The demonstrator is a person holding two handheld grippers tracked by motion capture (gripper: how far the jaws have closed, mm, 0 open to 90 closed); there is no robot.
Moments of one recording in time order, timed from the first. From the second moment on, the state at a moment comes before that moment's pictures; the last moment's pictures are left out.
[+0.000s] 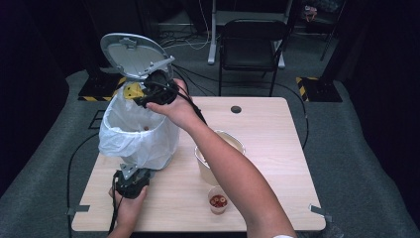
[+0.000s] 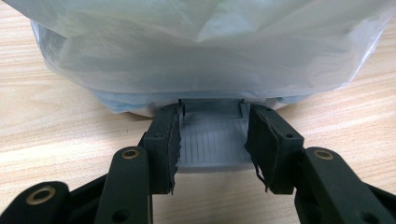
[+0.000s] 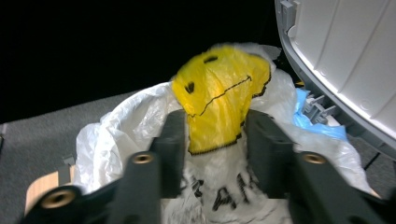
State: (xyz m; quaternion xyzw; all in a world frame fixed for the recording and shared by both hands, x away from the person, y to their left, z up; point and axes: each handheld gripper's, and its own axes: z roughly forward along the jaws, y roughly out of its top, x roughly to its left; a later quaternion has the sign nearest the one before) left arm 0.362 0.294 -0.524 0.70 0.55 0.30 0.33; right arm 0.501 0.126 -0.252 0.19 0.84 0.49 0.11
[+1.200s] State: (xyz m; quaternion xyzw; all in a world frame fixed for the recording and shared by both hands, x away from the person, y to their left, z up) left arm 0.362 0.291 -0.526 0.69 0.56 0.29 0.35; right arm 0.475 0.040 -0.256 0.20 0.84 0.49 0.14
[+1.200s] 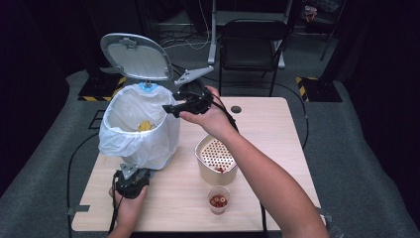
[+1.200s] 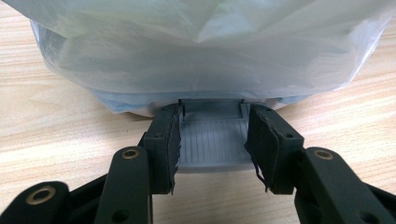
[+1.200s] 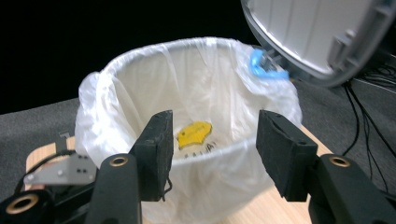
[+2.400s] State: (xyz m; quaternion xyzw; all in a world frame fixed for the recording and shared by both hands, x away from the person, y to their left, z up) left arm 0.375 0.284 -0.528 0.68 0.56 0.29 0.38; right arm 0.441 -0.068 -0.300 0.25 0.82 0.49 0.16
